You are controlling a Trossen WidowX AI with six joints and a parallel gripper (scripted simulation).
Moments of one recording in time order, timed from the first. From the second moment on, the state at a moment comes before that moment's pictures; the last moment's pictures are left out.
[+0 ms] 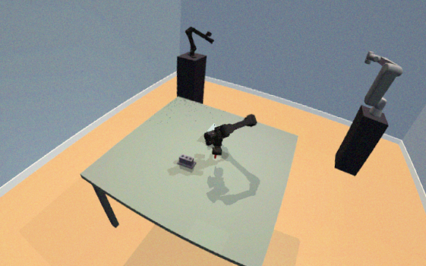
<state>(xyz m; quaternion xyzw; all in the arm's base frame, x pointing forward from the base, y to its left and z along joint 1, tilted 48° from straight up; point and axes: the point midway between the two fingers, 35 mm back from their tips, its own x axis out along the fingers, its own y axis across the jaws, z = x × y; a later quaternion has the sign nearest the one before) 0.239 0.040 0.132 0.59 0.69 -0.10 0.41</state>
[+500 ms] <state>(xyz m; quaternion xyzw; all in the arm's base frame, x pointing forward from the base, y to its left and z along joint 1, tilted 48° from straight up) 0.242 0.019 0.148 0.59 0.69 -0.10 0.41</state>
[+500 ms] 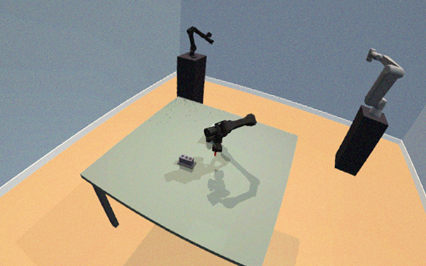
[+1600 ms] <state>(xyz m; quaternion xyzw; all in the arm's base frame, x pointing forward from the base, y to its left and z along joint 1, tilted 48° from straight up) 0.310 -0.030 0.106 0.58 0.70 -0.09 0.41</state>
